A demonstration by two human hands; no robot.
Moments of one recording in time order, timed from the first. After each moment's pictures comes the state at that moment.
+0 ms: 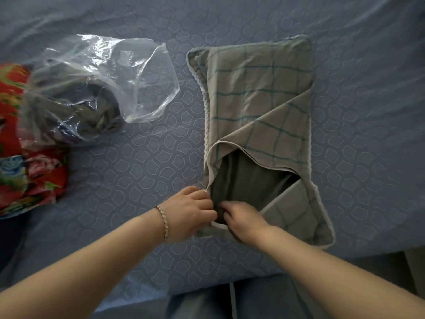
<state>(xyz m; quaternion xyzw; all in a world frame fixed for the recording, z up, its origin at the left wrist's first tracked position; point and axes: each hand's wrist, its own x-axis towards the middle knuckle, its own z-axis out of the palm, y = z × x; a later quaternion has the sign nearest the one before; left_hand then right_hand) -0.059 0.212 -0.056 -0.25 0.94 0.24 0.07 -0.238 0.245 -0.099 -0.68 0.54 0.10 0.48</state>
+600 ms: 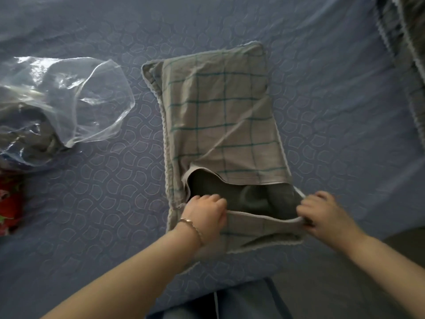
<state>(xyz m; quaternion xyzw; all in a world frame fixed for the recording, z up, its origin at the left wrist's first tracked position) -0.196 0.213 -0.087 -0.44 0.85 0.27 0.11 -0.469 0.262 -0.090 -0.81 0.55 0.02 0.20</state>
